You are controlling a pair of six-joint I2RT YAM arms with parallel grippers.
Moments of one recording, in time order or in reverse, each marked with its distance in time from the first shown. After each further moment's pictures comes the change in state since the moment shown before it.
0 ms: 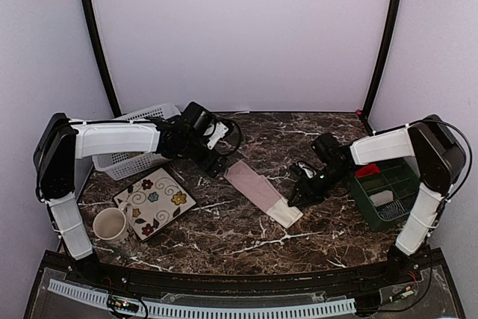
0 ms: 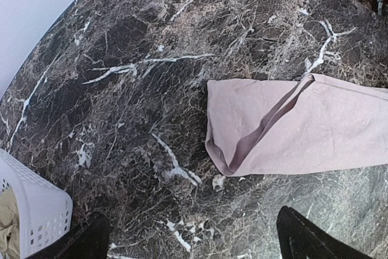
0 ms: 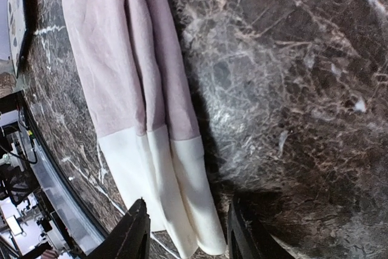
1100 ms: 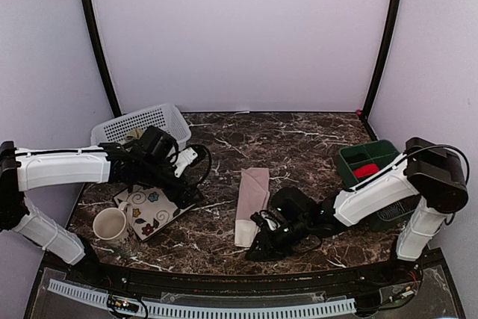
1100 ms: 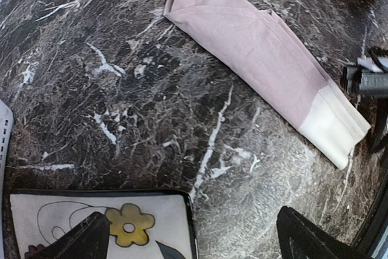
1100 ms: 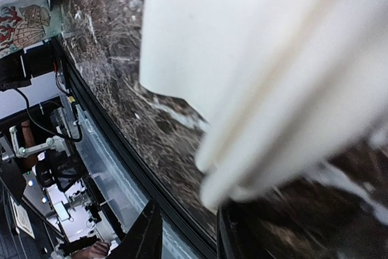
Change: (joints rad) left arm -0.006 -0.447 -0.467 0.014 0.219 -0.058; right arm 0.620 -0.039 -0.273 0.678 0.056 0.824
